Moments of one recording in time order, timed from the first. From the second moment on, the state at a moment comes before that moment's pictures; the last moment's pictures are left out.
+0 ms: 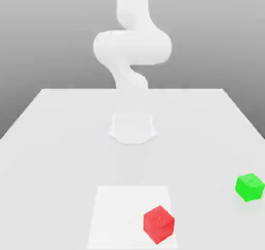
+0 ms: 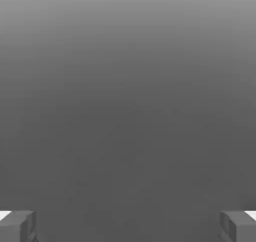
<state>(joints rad) 0.03 -0.71 -0.02 -2.32 0.01 2.34 0.75</state>
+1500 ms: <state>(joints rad) 0.29 0.15 0.01 -2.54 0.01 2.68 0.43</state>
